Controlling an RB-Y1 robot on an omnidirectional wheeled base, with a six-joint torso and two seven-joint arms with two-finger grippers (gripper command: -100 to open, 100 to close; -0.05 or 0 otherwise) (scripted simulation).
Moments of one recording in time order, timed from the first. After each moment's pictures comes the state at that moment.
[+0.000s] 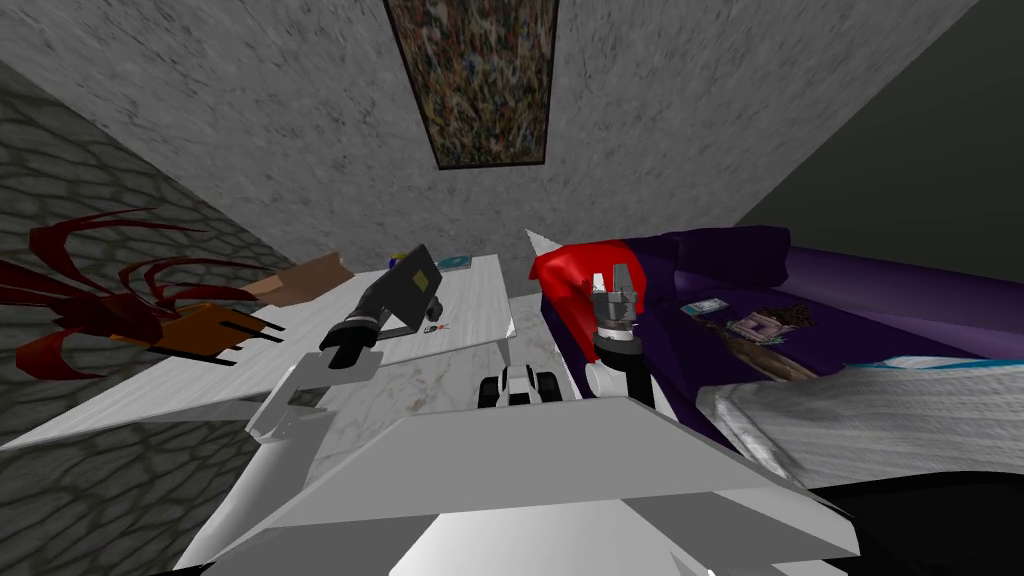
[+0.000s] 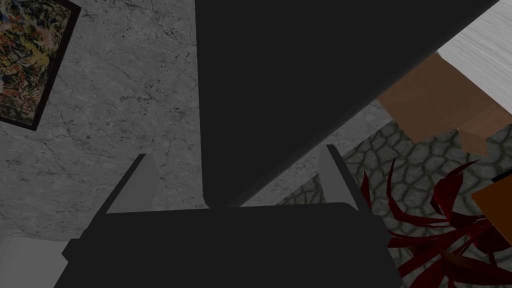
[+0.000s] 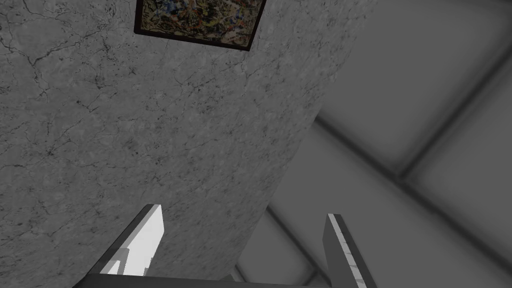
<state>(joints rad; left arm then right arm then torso) 0.28 0.60 0.30 -2.08 -0.30 0.43 0.09 0.54 0.00 0.05 -2.27 0.06 -0.57 0.07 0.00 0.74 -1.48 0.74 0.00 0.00</state>
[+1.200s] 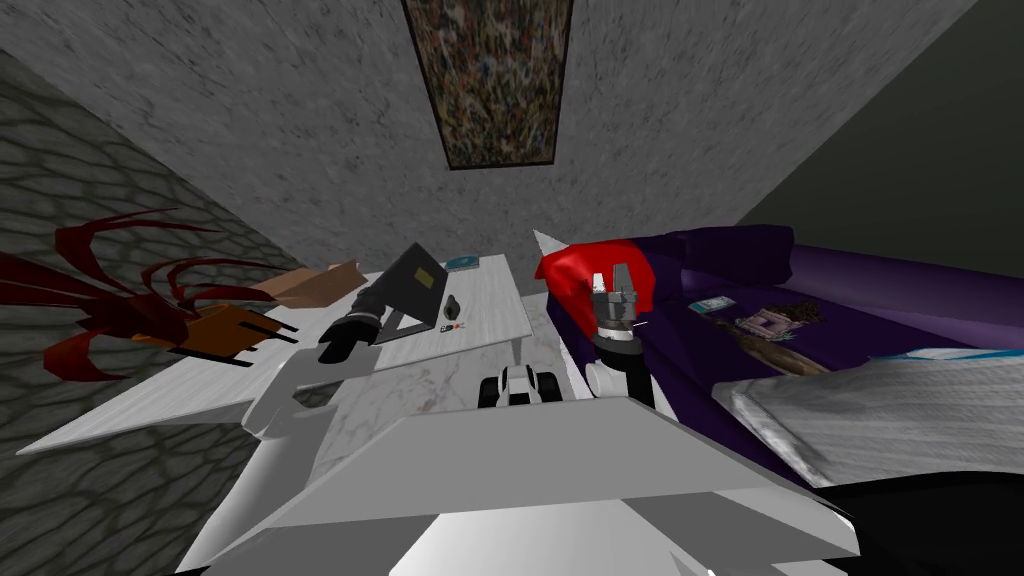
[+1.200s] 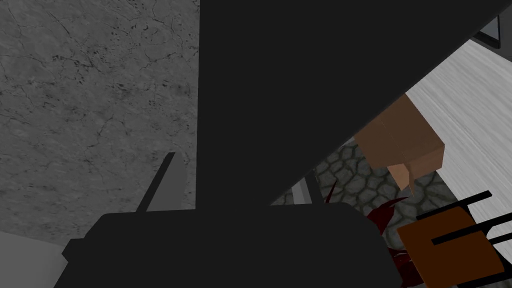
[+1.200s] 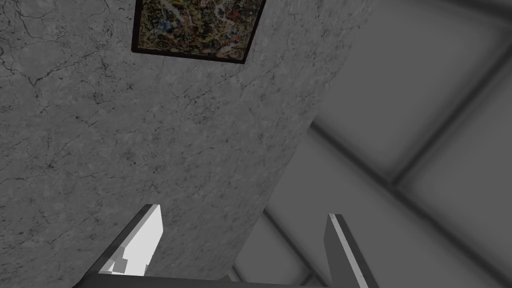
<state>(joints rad) 0.25 0.59 0.31 -2.13 -0.15 0.54 0.21 0.54 0.00 0.05 -2.27 0.06 -0.57 0.07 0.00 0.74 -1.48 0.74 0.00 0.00</state>
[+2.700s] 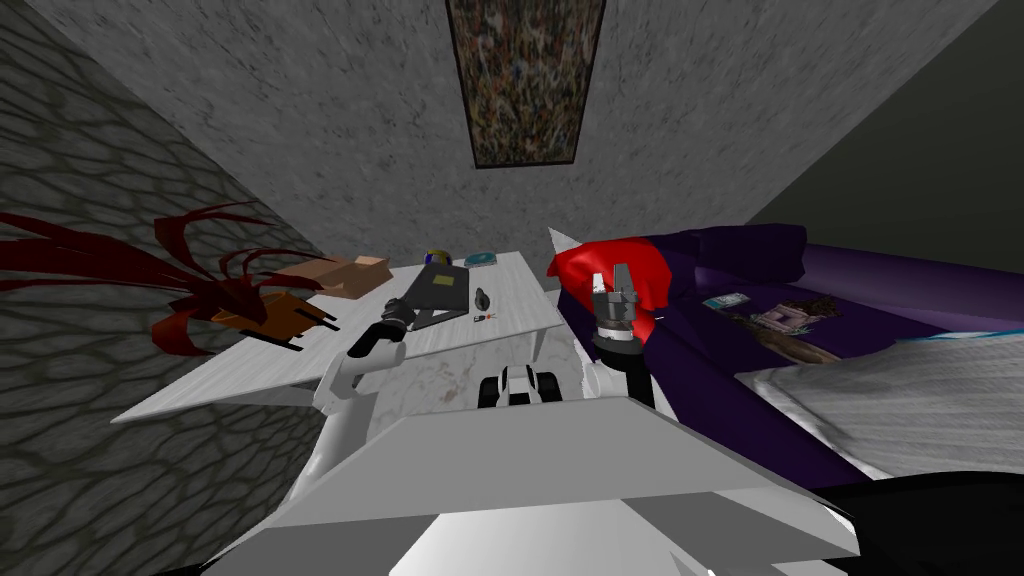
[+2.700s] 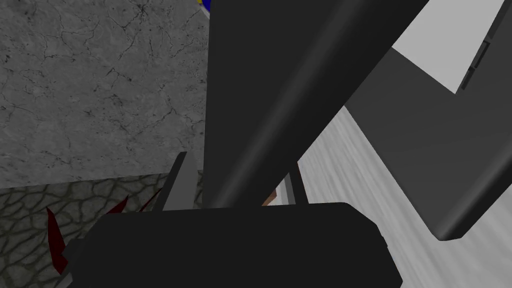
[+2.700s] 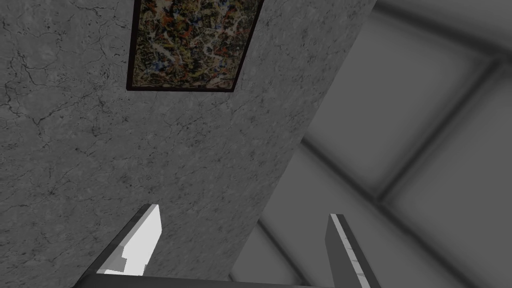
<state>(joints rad) 0.15 0.39 0.29 -1.94 0.10 0.50 0.40 0.54 0.00 0.05 -2.27 0.06 -0.57 0.07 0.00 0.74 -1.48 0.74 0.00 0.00</state>
